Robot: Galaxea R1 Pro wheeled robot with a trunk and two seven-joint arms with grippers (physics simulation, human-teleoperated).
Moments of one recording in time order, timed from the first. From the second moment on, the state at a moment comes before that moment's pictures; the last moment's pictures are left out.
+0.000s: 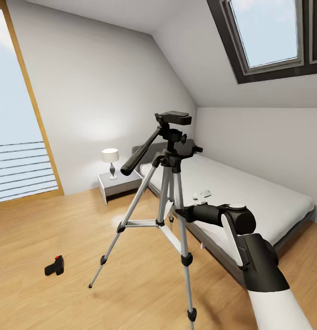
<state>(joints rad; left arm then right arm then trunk) 0.00 -0.01 0.03 -0.02 0.18 -0.08 0.01 -0.61 0.00 0.11 -1.56 0.06 1.02 0.56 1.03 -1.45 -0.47</state>
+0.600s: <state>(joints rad) 0.00 -0.01 0.03 -0.02 0.18 -0.08 0.01 -0.61 0.00 0.11 -1.56 0.06 1.02 0.56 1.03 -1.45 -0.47</state>
